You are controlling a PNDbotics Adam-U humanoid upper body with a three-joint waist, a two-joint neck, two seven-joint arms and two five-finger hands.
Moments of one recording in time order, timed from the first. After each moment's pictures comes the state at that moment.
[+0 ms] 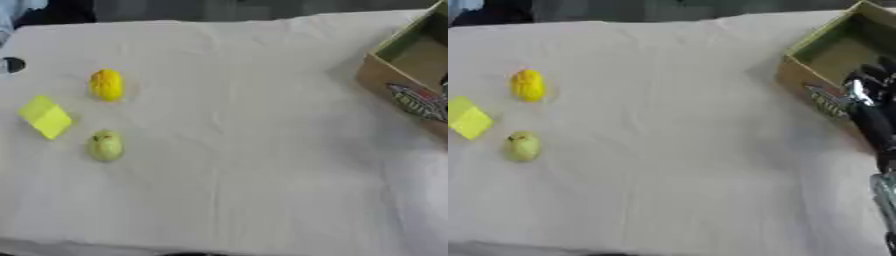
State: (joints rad) left arm -0.68 0.94 -0.30 -1.38 -0.23 0.70 -0.31; right arm -0.04 -0.46 -0.09 -1.98 -0.09 0.18 -0.33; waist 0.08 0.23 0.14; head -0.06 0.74
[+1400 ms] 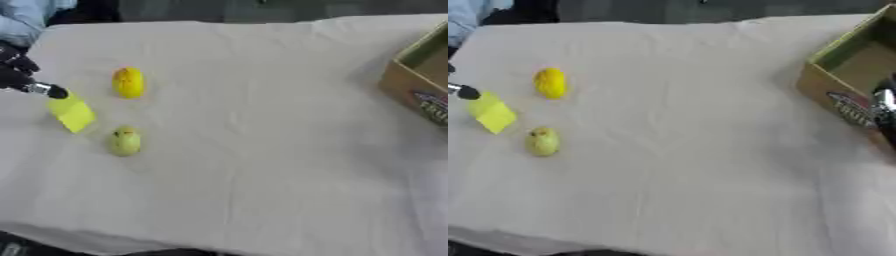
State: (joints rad) left arm -0.75 0.92 -0.37 -1.27 -0.25 0.58 -0.63; right arm -0.03 -0.47 -0.09 -1.99 -0.08 0.18 -0.32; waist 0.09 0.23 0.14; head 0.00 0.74
